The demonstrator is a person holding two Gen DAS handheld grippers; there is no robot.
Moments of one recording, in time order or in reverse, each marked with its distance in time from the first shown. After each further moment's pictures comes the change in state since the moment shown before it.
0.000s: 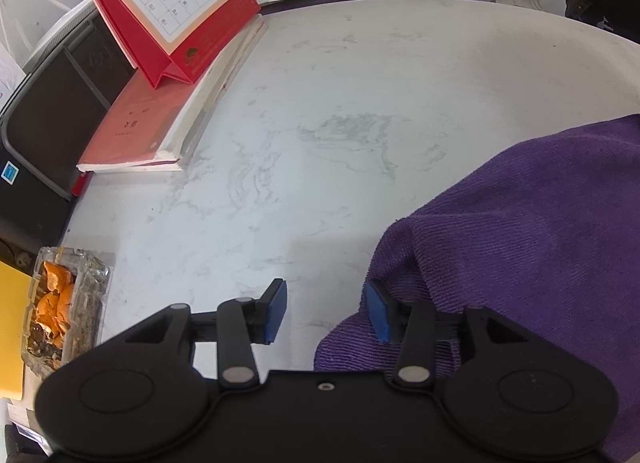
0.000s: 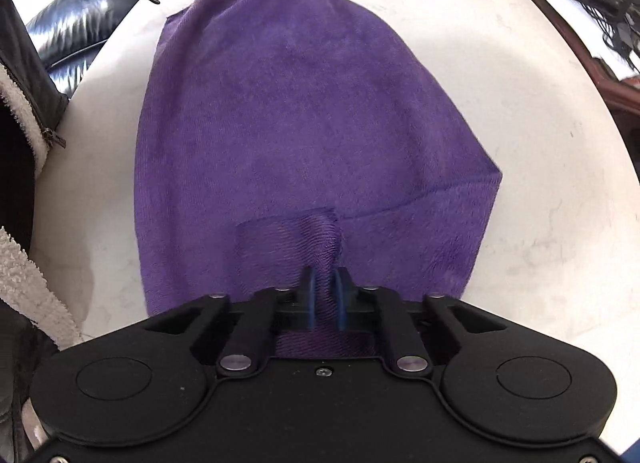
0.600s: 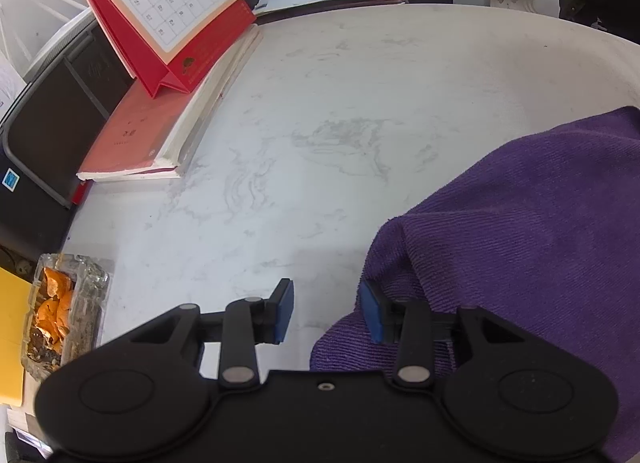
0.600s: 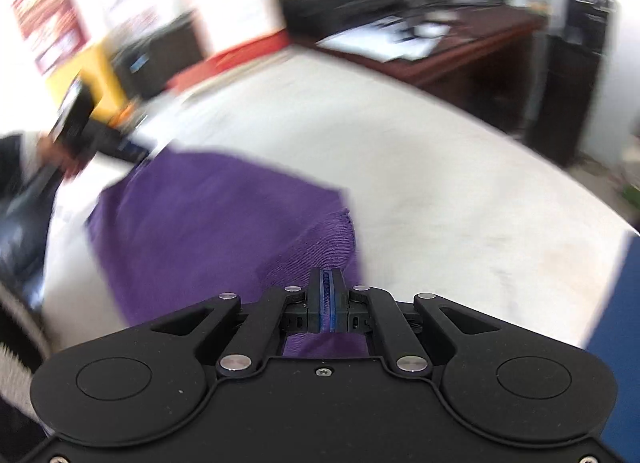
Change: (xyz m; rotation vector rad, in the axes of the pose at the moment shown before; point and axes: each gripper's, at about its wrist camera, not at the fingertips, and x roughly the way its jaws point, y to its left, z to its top) left arm -0.002 -0.004 -0.004 0.018 -0.026 0.004; right arm -0.087 -0.027 -0.087 0.682 -0.423 -0.238
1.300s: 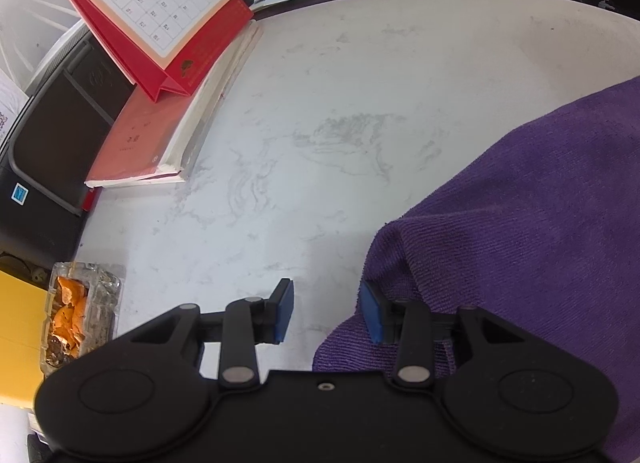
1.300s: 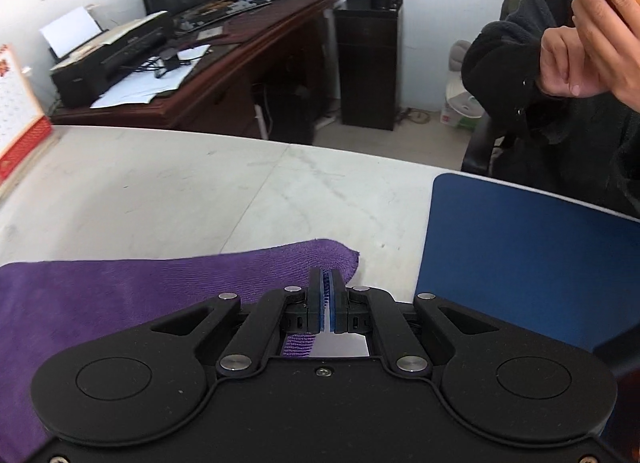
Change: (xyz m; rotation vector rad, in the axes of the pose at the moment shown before) left arm 0.001 -0.011 0.009 0.041 0.044 0.055; right arm 0.062 -0.125 0.006 0.302 -0.023 -0.418
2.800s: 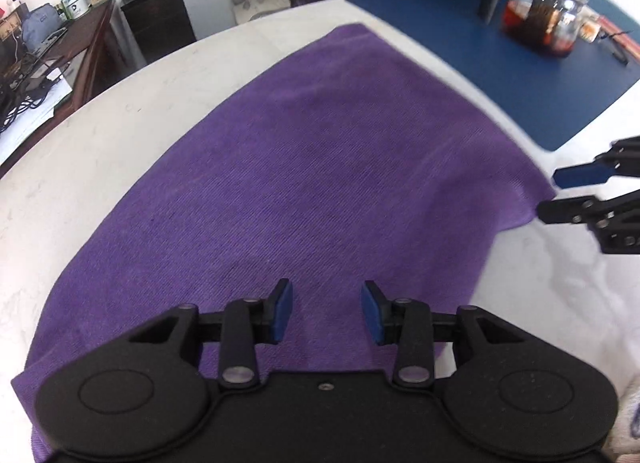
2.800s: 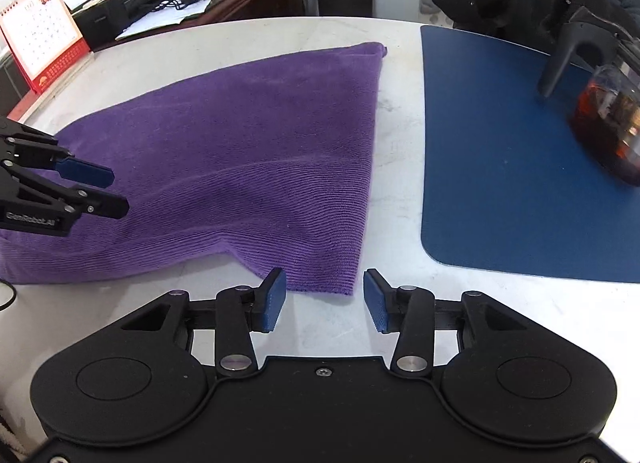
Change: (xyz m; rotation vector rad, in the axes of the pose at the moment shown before) left arm -0.080 -0.251 0.016 0.446 -0.132 -0.477; right arm -0.141 0.096 -0.196 0.075 0.102 -0.056
